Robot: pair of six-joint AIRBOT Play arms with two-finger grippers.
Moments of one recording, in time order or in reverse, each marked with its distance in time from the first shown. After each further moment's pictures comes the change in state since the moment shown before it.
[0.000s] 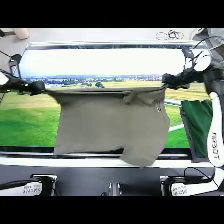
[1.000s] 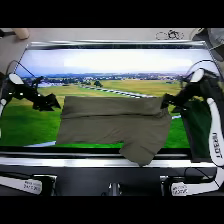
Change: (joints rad) left arm 0.037 -0.192 0.035 -0.143 -0.434 -0.012; right arm -0.081 0.037 -0.170 -0.048 0.370 0.072
